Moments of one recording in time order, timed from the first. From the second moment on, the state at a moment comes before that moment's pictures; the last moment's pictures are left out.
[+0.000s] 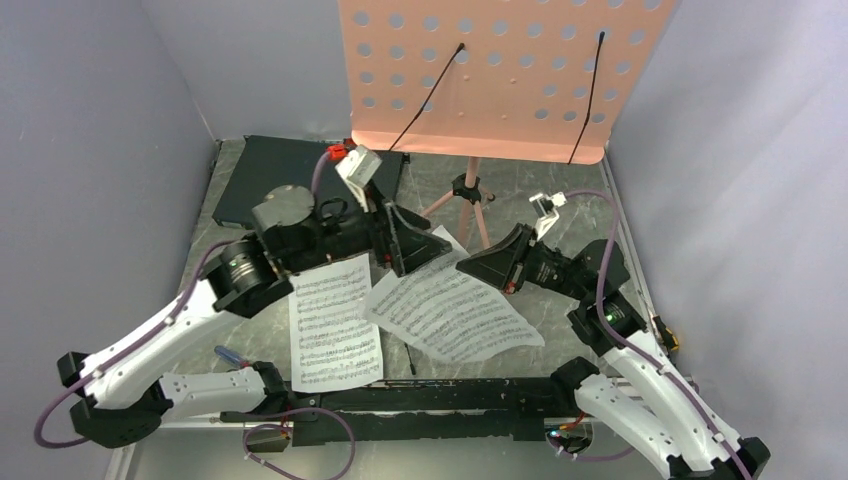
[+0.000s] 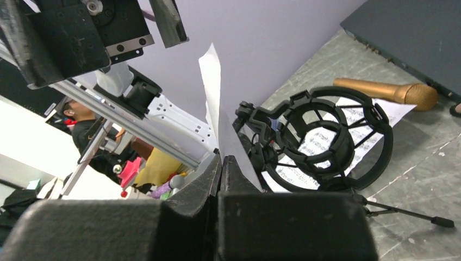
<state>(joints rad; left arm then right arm) -0.97 1.09 1.36 -0.27 0.23 -0.58 0.52 0.67 0.67 0.16 -0.71 0.89</state>
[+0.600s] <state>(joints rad) -0.98 0.73 1.23 -0.41 0.15 -0.40 0.52 0.48 0.84 0.15 -0.50 0.92</state>
